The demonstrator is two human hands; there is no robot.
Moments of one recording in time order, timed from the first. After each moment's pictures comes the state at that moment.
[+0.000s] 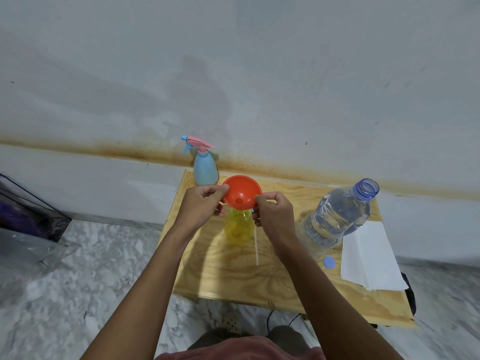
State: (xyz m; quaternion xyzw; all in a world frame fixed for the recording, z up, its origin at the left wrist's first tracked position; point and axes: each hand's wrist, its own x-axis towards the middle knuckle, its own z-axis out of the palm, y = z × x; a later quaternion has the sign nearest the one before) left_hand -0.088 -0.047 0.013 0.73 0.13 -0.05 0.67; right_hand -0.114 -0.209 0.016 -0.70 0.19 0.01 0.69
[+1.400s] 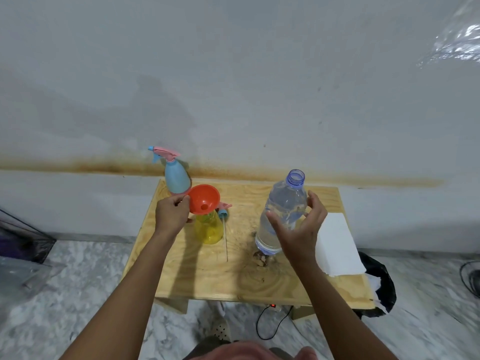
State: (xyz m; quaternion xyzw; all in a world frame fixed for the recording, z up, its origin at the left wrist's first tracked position) left_hand -0.097 -0.084 -0.006 0.80 0.18 0.05 0.57; right_hand -0.171 -0.344 -0.020 -0.80 0.12 -0.28 0.51
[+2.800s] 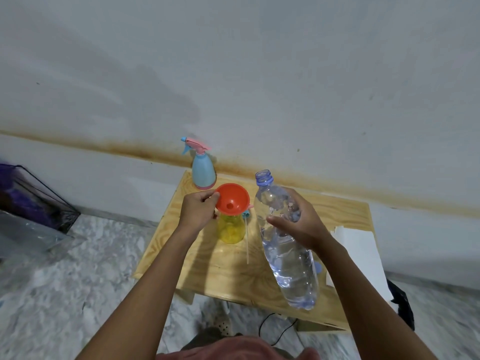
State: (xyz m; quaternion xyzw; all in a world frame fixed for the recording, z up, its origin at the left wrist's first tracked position) left_hand -0.100 -0.079 -0.005 0.75 0.19 0.02 0.63; right_hand -0.119 -0.329 0.015 -0.81 -0.12 0.06 0.57
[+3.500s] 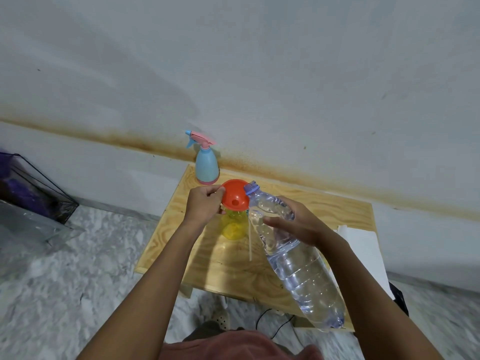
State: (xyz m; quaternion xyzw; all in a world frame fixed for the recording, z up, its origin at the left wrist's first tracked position) left_hand -0.095 -0.077 -0.005 0.75 0.19 0.00 0.63; right_hand -0.111 -0.316 0.026 -0.85 -0.12 0.22 0.46
